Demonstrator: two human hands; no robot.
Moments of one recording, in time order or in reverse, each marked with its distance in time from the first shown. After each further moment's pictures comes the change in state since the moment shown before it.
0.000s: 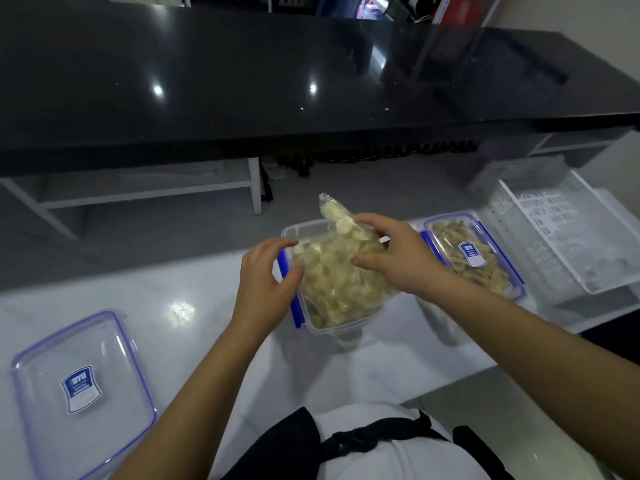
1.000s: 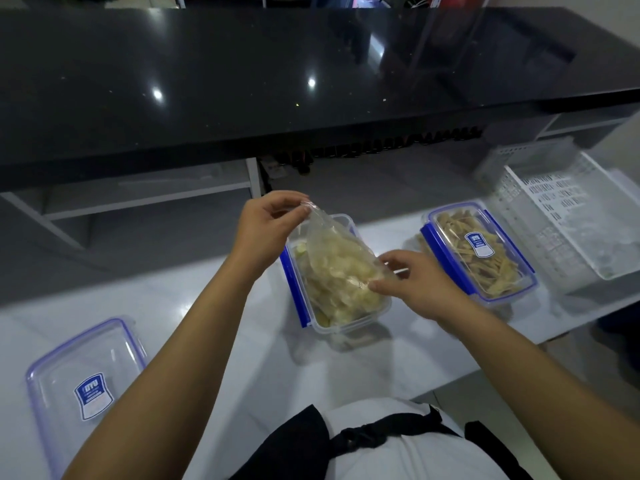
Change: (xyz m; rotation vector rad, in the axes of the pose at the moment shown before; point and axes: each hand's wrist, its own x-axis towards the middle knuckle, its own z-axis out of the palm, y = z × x) left_hand 0.071 0.039 -0.018 -0.390 -0.082 0.038; right_hand -0.033 0.037 0.004 0.116 -0.042 0.217
